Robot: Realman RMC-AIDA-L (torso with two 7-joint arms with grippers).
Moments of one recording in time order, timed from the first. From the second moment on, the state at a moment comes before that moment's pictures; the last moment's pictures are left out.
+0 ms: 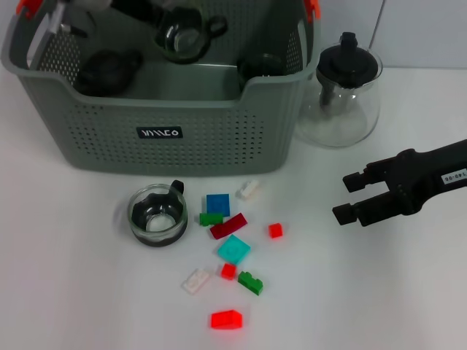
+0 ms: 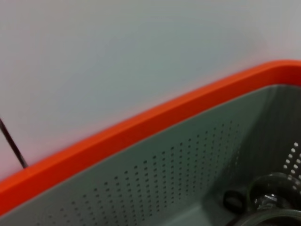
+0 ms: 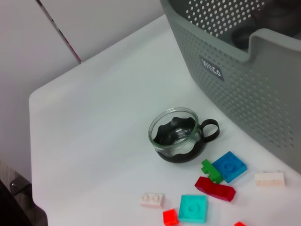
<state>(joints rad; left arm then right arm) -1.07 -1.99 0.87 0.68 2.72 0.95 -2.39 0.66 2.00 -0.93 -0.93 -2.18 -1.72 1.94</state>
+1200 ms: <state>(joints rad) -1.06 -2.07 0.93 0.61 2.80 0.82 -2.39 0.67 2.01 -0.94 -0.92 -2.18 -1.70 1.91</state>
